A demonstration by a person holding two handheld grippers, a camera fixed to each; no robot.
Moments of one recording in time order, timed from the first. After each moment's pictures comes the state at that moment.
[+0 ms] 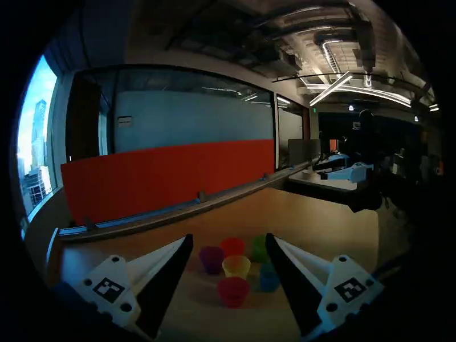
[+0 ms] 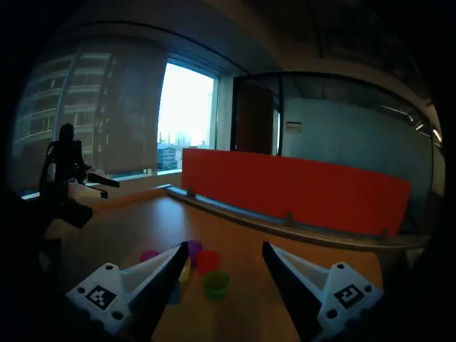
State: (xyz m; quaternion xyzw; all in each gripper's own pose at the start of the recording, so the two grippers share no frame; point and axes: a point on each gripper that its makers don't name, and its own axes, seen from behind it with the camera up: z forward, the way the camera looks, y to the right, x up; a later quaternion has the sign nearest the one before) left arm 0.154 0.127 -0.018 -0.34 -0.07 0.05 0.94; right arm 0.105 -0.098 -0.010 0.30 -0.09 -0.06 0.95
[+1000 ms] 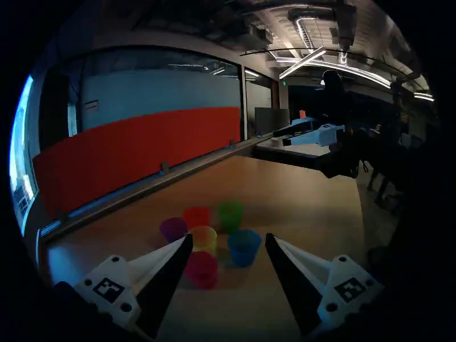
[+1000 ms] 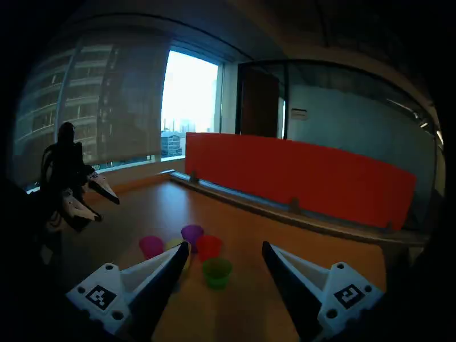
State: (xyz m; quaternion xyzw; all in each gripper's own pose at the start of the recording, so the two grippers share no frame) left arm 0.074 0.181 -0.048 -0.43 -0.14 0.10 0.89; right arm 0.071 -0.099 -0.001 0.31 -0.13 -0.07 0.94
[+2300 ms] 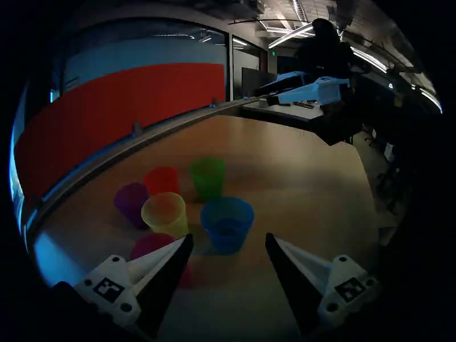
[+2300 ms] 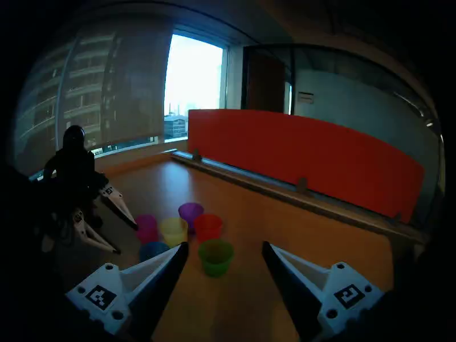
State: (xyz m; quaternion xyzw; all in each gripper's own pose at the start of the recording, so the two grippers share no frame) left arm -0.047 0.250 -0.028 -0.46 -0.23 0.15 0.85; right arm 0.014 -0.105 0.020 0.32 -0.17 -0.08 0.93
